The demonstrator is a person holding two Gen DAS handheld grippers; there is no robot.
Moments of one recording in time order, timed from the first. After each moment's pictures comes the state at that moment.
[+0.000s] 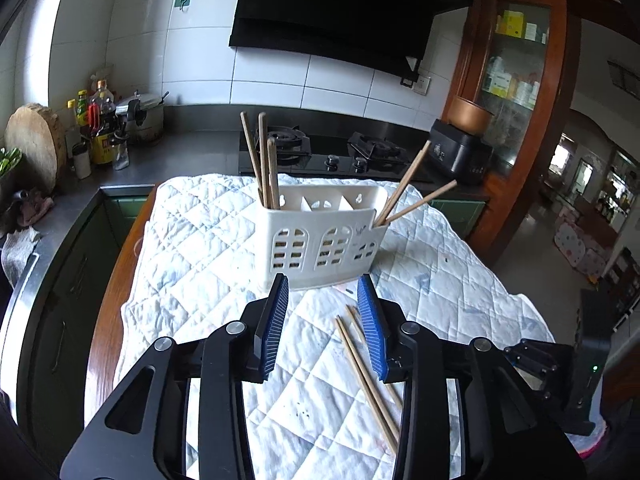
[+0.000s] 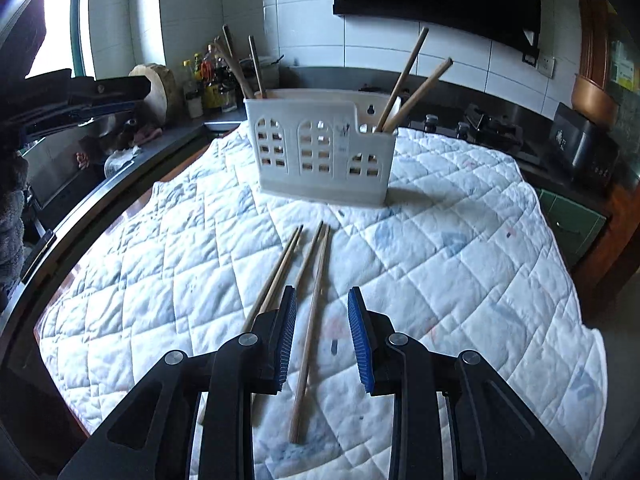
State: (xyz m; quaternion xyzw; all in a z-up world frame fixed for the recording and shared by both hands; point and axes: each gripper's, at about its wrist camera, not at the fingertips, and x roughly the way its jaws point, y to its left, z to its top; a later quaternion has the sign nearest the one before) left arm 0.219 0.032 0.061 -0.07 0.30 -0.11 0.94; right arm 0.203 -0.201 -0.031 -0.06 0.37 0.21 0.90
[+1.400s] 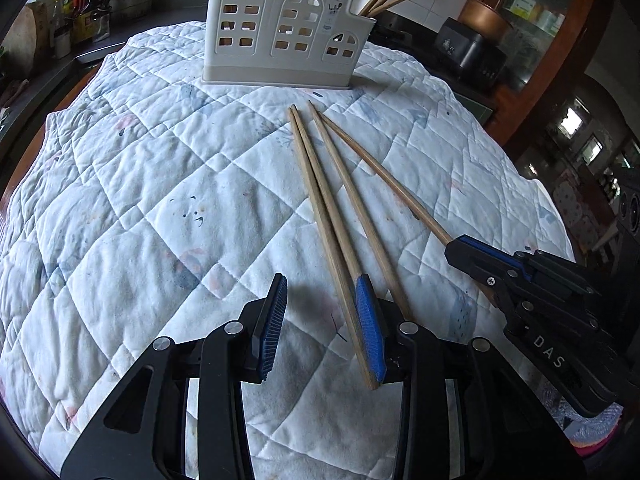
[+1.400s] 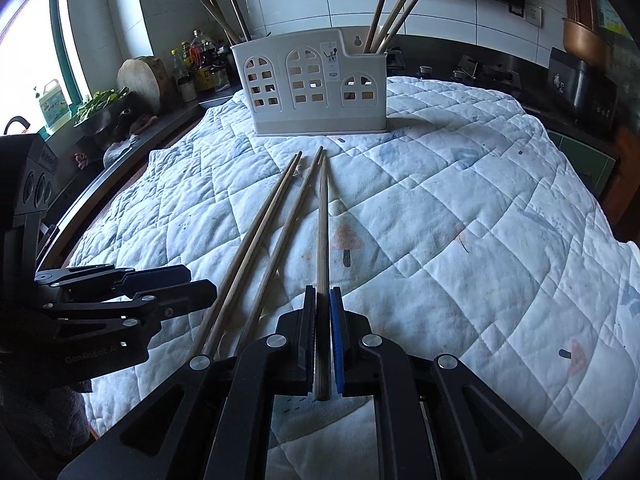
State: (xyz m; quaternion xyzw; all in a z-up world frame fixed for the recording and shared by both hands) left arm 0.182 -0.047 -0.096 -0.09 0.46 -0.11 0.87; right arm 0.183 -0.217 -0.088 -0.01 0.41 0.21 0.89
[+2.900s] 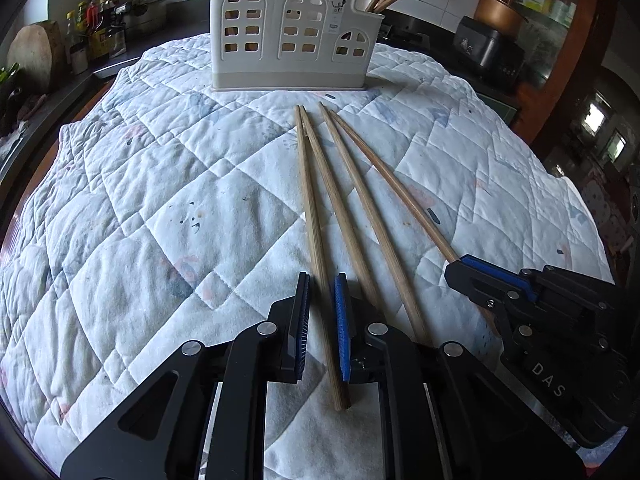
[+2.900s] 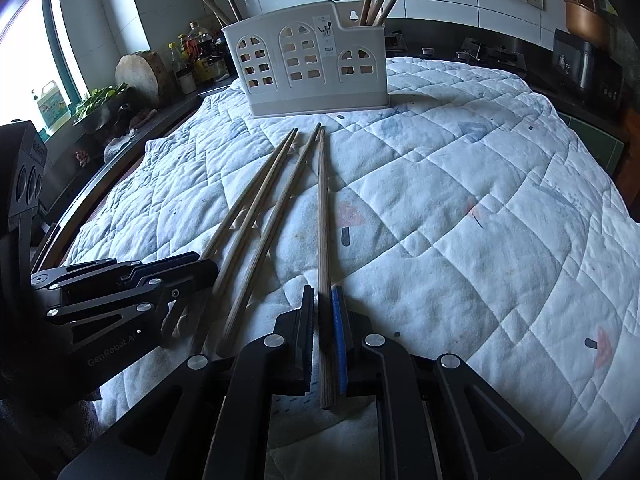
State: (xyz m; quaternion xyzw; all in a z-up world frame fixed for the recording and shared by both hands) left arm 0.187 -0.064 -0.105 -0.05 0.45 -0.06 0.89; right arm 0.192 -0.218 -0.109 0.00 0.43 0.22 0.88
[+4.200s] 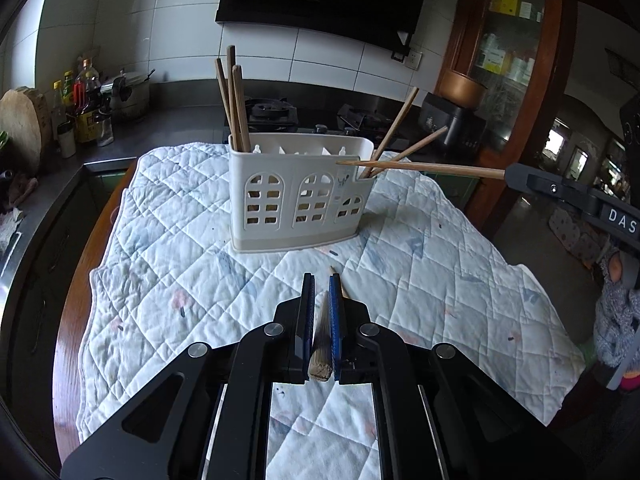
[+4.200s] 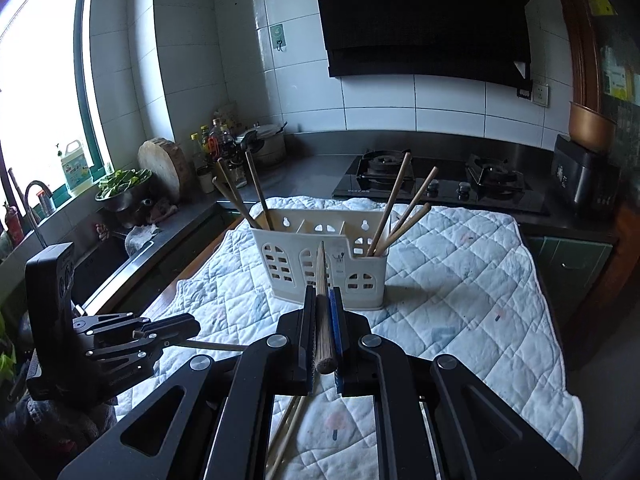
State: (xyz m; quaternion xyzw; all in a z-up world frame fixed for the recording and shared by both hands) left arm 0.223 0.006 0.023 -0.06 0.33 -0.13 0.93; right arm 0.244 -0.224 0.087 0.00 0.29 0.24 0.93
